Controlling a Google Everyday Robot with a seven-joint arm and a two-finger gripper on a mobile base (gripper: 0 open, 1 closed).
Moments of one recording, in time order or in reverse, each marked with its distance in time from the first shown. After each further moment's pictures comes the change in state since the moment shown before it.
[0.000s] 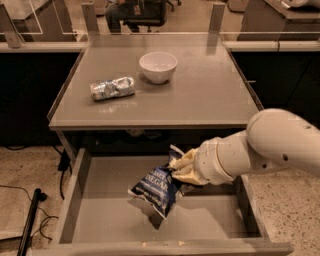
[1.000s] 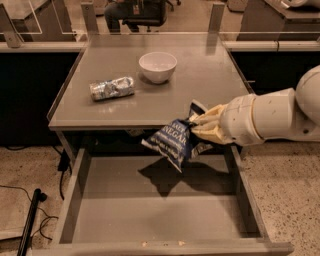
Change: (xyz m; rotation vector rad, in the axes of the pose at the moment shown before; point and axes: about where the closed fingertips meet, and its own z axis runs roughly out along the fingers) arm -0.040 -0.073 -0.095 0.213 -0.082 -0.001
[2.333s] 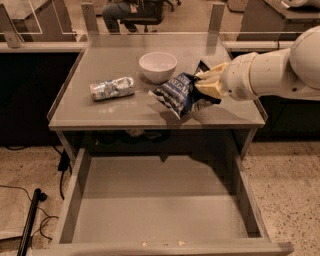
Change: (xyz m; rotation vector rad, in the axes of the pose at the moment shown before) arm -0.021 -0.123 -0.001 0.197 -0.066 0.070
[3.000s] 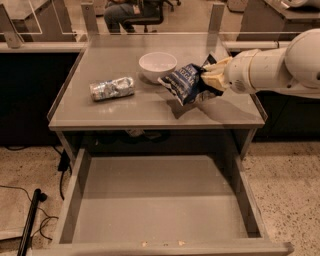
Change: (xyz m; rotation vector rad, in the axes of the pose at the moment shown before) arm 0.014 -0.044 0.018 0.097 -0.008 0.073
